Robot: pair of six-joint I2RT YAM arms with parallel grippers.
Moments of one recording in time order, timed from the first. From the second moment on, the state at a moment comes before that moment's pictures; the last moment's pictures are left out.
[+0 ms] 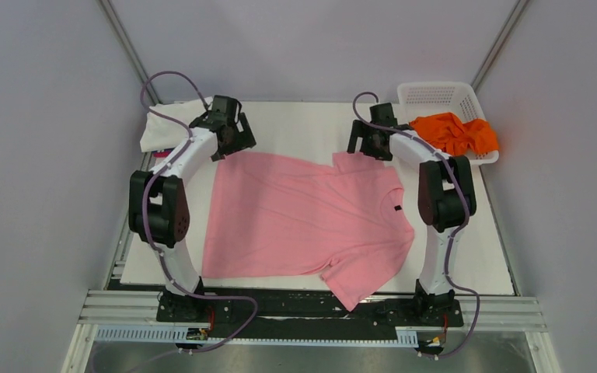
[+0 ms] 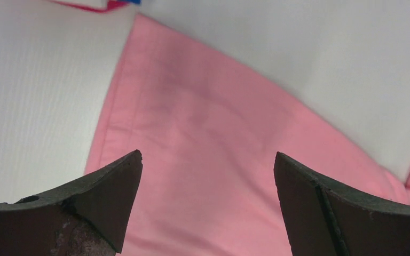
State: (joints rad) left arm -0.19 1.90 1.57 -0.61 -0.20 -0.56; right arm 0.20 2.07 1.57 -0.40 -0.01 0.39
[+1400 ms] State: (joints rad) left arm -0.14 2.32 1.93 -0.62 -0.08 -0.57; right arm 0.12 2.68 2.45 -0.47 -0.03 0.34
